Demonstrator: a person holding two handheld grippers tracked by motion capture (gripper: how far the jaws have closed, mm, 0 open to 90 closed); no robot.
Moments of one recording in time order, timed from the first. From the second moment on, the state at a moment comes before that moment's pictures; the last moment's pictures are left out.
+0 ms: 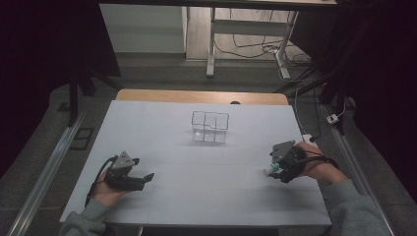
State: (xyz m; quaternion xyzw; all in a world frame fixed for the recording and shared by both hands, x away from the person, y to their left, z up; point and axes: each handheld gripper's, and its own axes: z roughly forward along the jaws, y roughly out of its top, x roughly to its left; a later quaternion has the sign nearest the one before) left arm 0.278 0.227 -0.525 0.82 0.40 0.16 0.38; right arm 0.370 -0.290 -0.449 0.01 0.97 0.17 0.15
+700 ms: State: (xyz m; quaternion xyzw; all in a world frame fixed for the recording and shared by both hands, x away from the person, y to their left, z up) left arm 0.280 0.228 -0.526 0.82 0.40 0.15 0.38; right arm 0.383 -0.285 -0.465 -0.02 0.99 0.12 0.12
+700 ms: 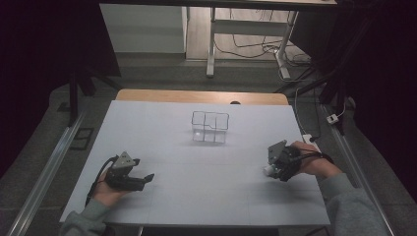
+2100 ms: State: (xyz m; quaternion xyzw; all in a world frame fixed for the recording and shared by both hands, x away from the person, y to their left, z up) left arm 0.281 0.227 -0.529 0.82 0.40 0.14 0.38; right arm 0.386 -0.297 -0.487 -0.06 0.99 0.12 0.10
